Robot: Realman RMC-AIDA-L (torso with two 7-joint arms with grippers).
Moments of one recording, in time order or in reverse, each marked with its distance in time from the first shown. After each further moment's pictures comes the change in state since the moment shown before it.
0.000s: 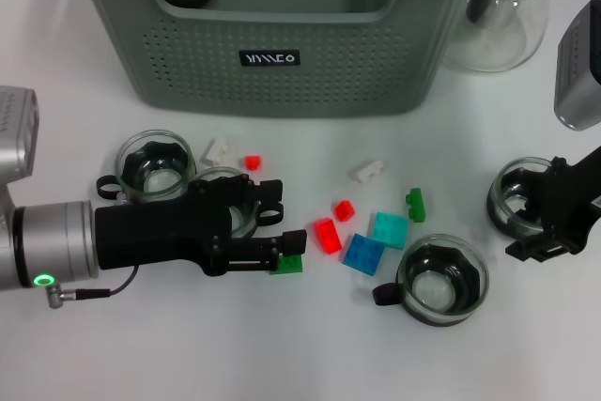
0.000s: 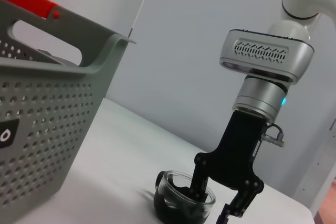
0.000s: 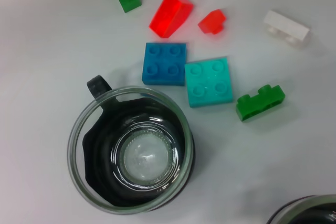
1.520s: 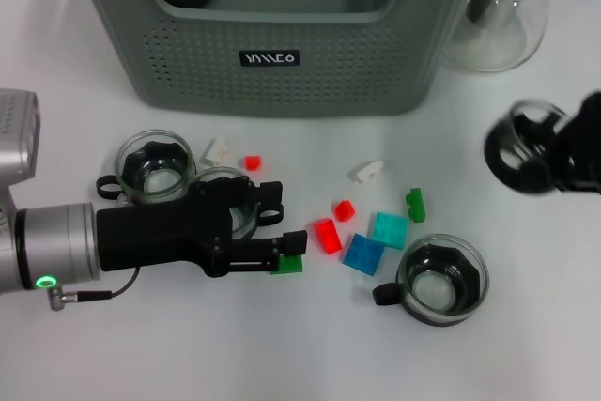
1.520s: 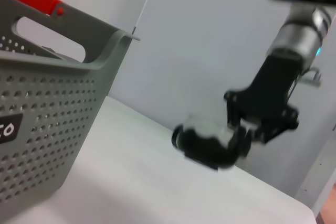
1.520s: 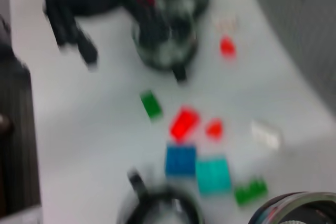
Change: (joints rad) left arm 0.003 -0.002 0.000 -0.004 0.000 -0.009 -0.002; right arm -0.002 -0.018 0.241 -0.266 0.153 -0.289 -0.013
